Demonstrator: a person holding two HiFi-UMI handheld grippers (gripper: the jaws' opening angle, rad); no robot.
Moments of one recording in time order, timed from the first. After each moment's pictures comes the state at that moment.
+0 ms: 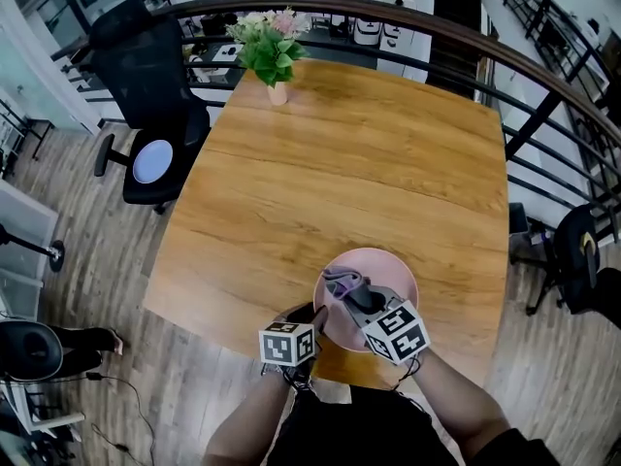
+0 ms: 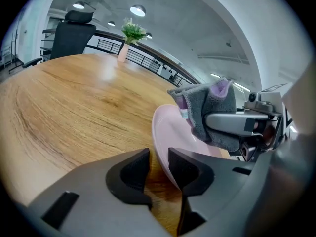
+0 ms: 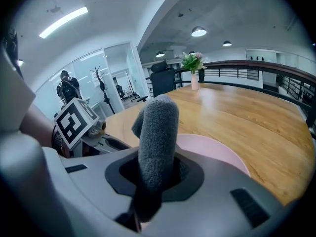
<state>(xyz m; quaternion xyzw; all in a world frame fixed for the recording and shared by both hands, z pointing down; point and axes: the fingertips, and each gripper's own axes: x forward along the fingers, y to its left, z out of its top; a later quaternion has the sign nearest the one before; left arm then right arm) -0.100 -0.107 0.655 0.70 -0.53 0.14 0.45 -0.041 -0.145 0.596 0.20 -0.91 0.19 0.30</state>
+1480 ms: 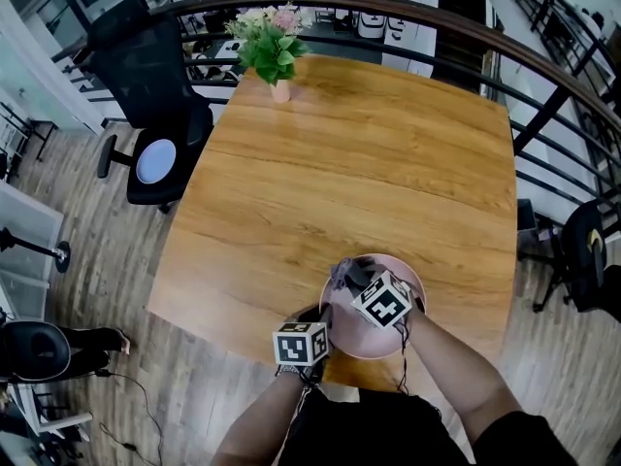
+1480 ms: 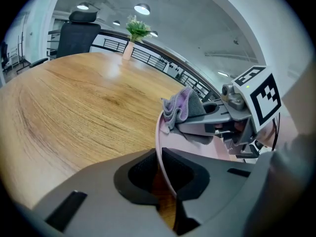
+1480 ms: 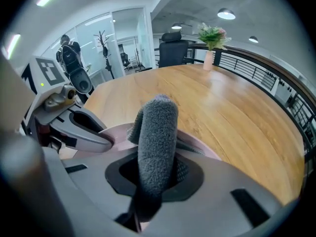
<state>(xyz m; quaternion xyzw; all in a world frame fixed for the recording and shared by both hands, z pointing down) -0.098 -0.119 0.668 0.67 -0.56 0.15 0.46 -0.056 -0.187 0.667 0.15 -0.86 0.12 0.46</state>
